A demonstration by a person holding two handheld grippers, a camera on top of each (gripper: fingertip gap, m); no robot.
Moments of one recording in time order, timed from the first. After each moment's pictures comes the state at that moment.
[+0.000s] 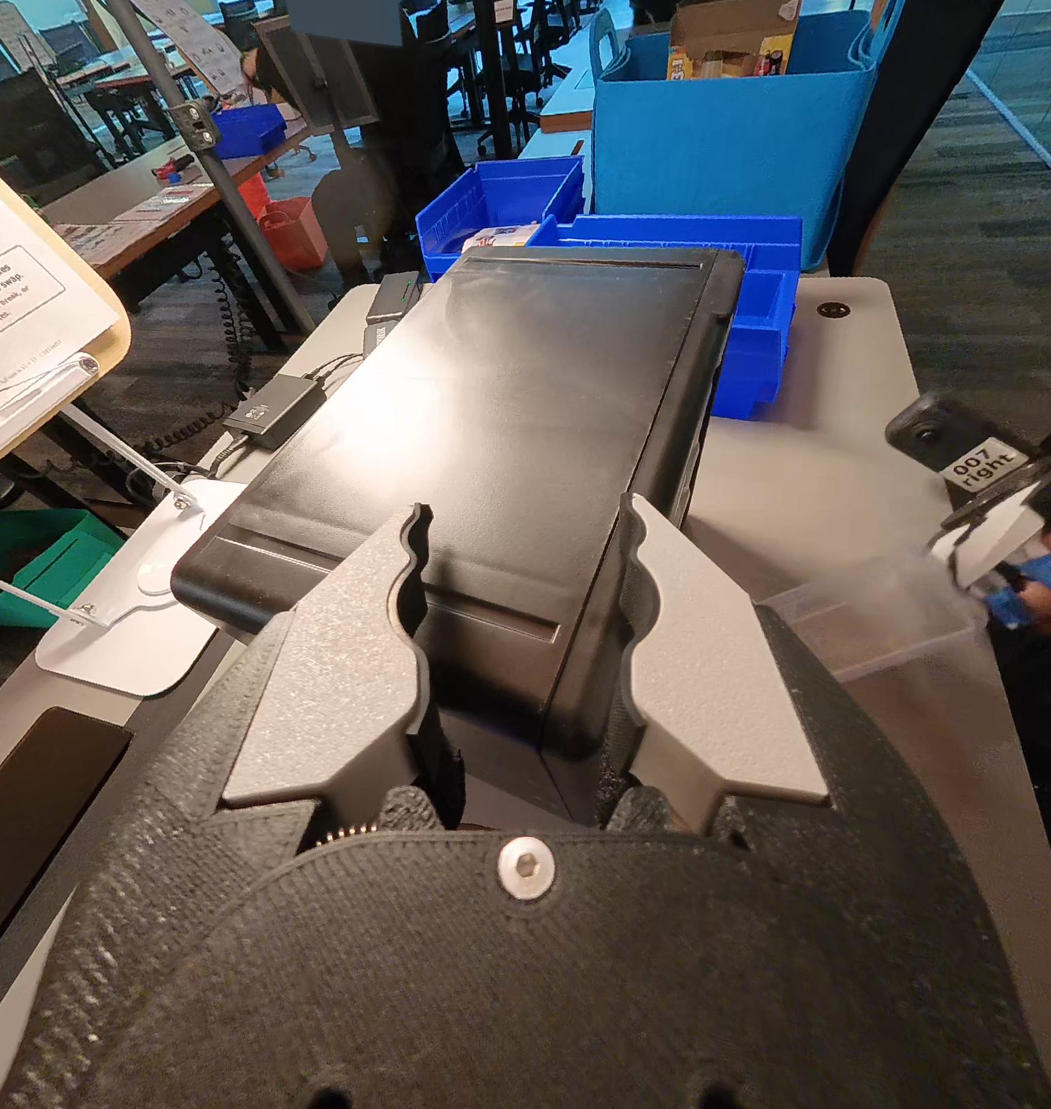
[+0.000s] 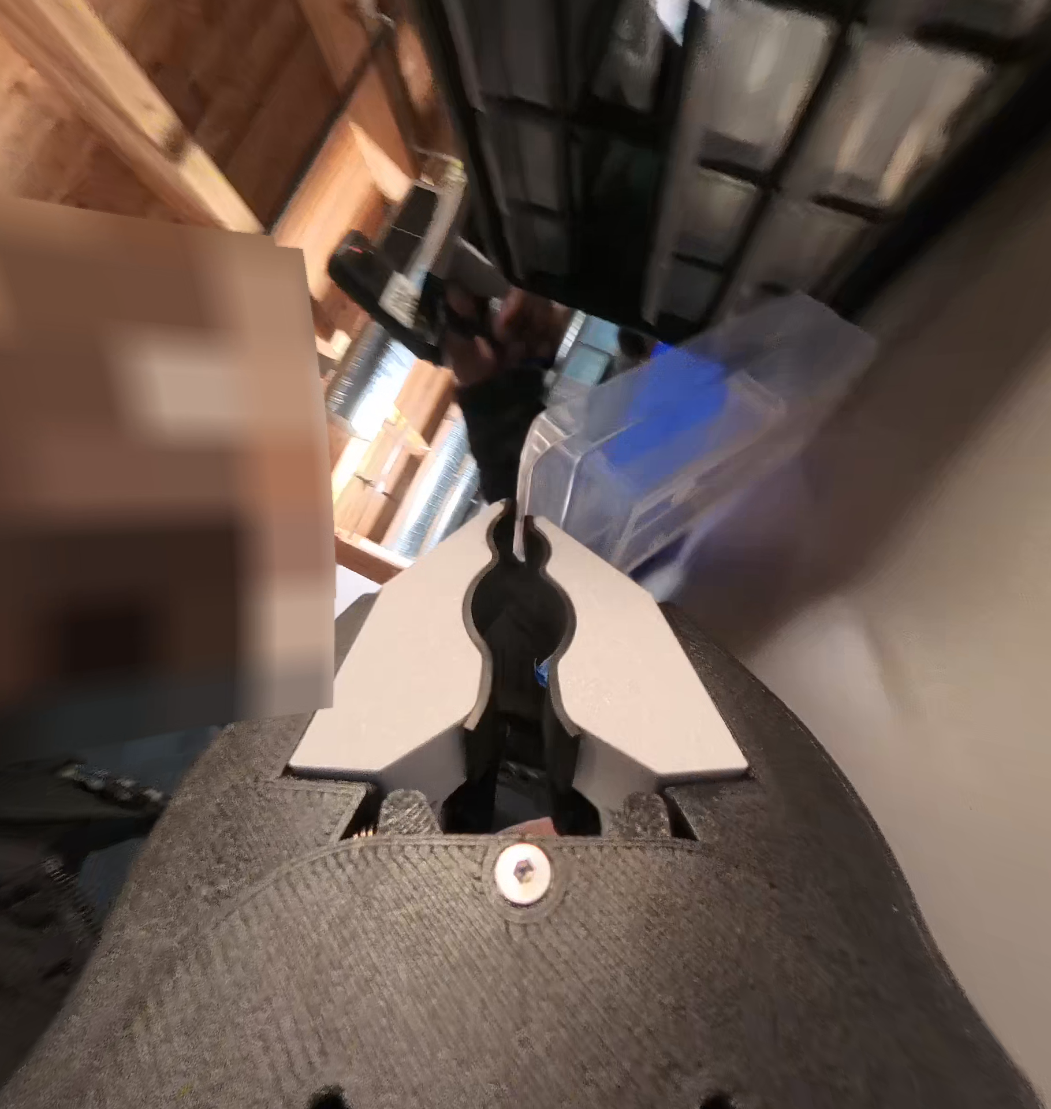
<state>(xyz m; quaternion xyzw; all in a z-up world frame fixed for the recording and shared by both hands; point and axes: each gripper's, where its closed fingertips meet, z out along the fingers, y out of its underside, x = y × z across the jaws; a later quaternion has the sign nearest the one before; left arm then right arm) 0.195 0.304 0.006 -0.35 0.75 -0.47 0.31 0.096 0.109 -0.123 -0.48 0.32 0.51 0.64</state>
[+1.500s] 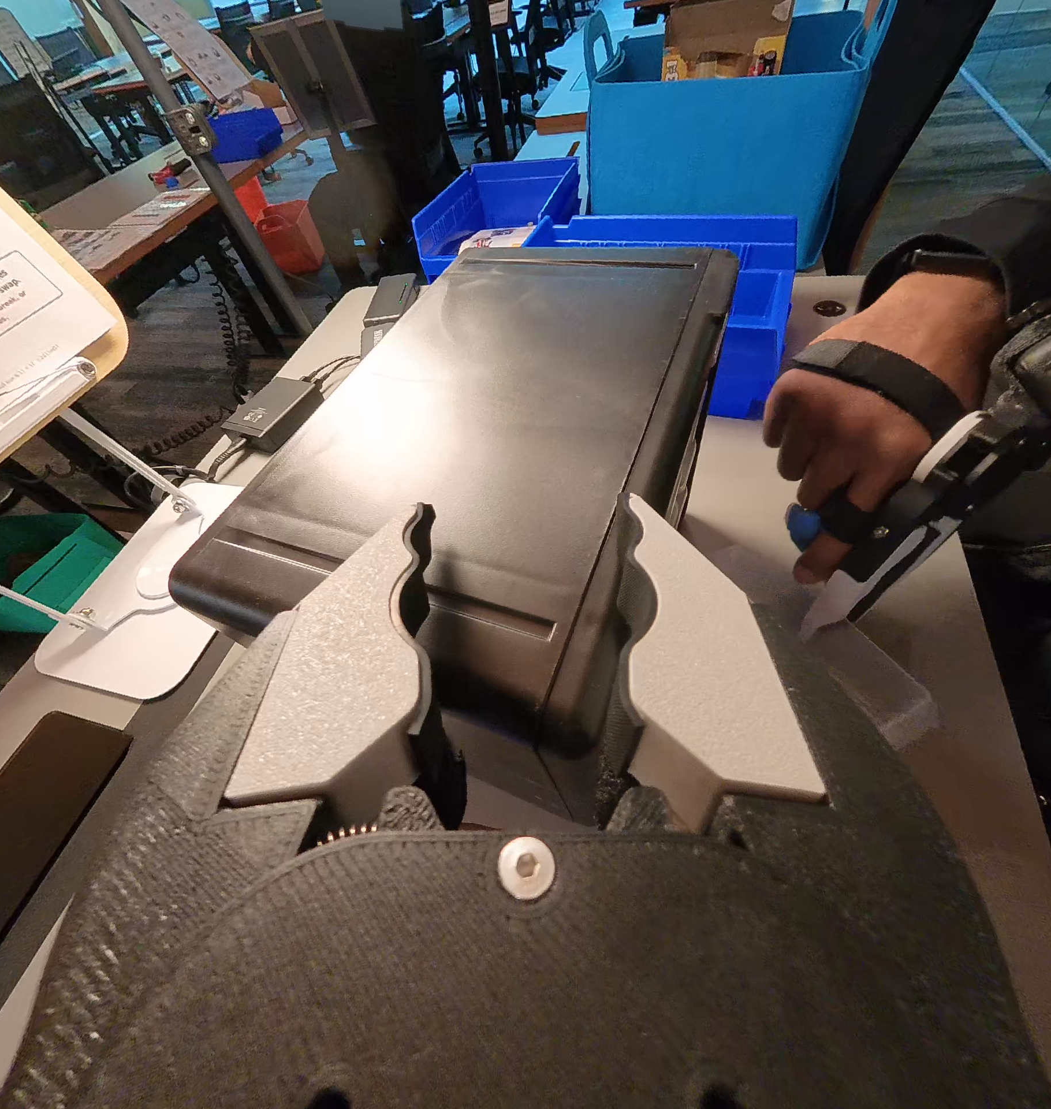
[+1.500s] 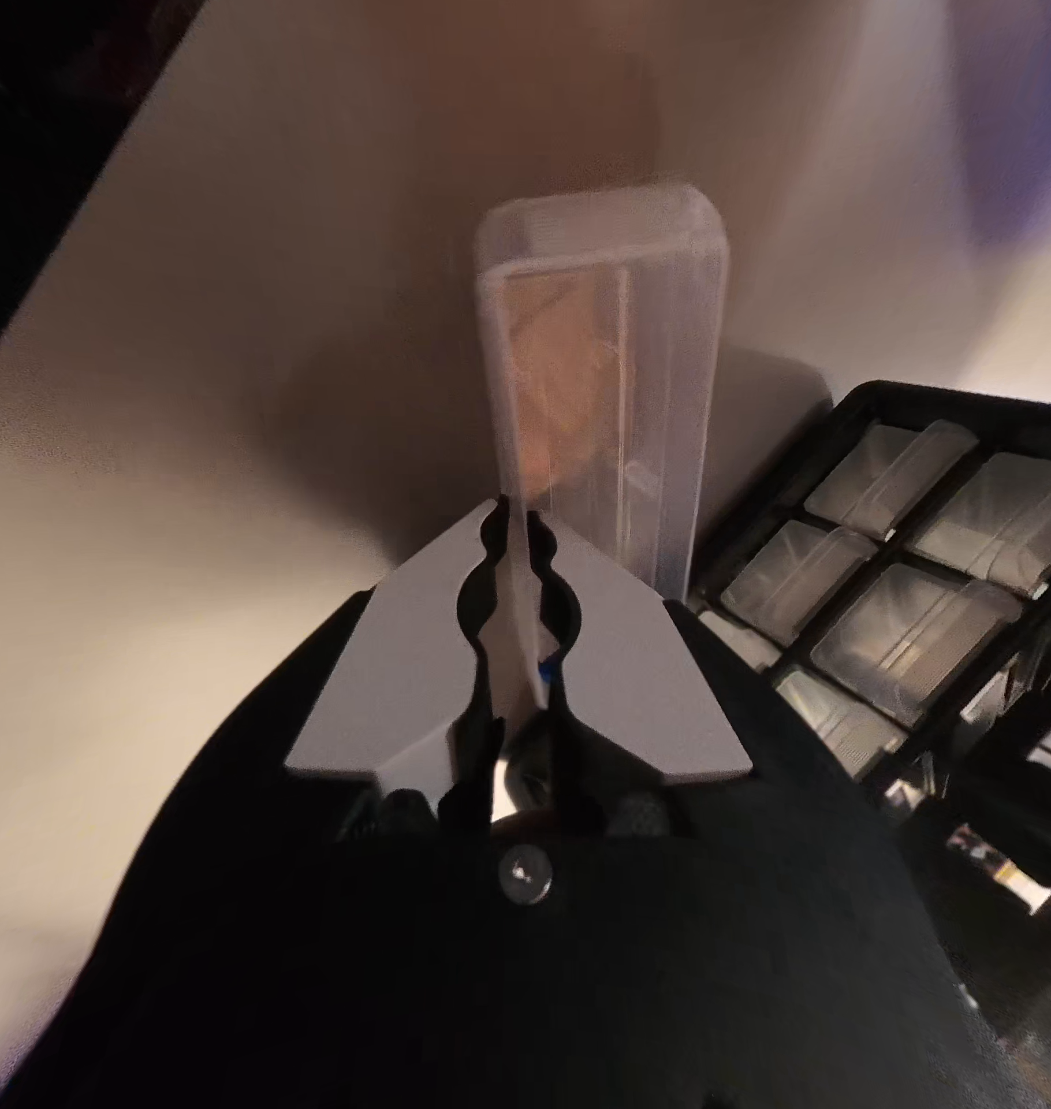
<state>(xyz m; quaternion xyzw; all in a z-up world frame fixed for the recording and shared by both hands) 0.194 0.303 0.006 -0.35 0.75 -0.47 0.31 0.123 0.145 -0.199 -0.72 -0.65 -0.16 0.19</state>
